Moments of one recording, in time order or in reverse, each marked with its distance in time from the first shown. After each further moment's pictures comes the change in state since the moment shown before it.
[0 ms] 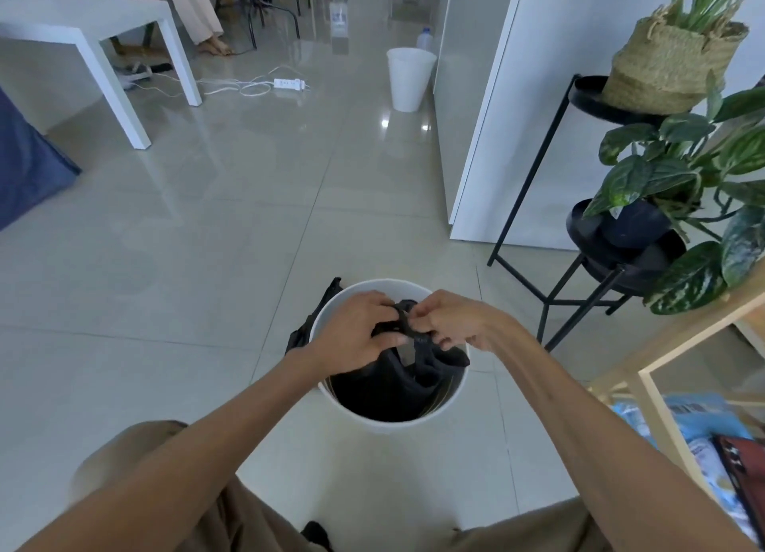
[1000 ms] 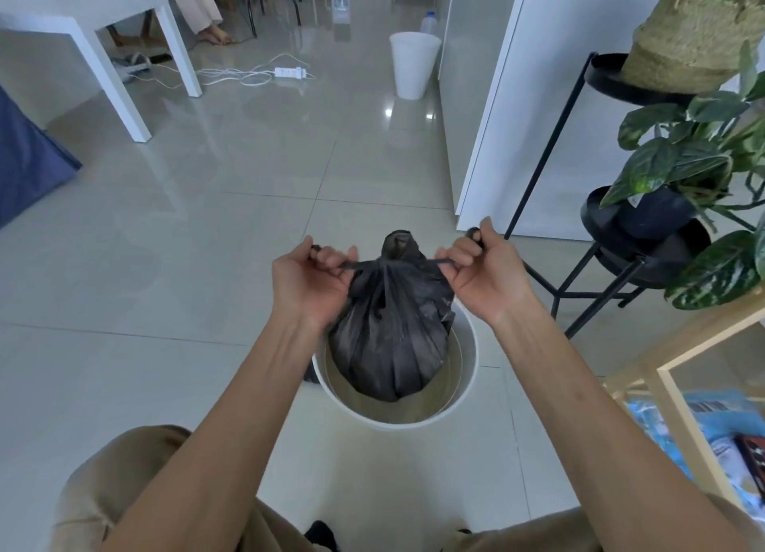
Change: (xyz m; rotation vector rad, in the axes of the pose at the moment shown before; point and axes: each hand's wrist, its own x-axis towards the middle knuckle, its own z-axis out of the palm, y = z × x) left_hand 0.015 0.006 -0.058 -2.079 0.845 -0.685; right_hand 0.006 -0.017 -0.018 1.543 0.183 -0.350
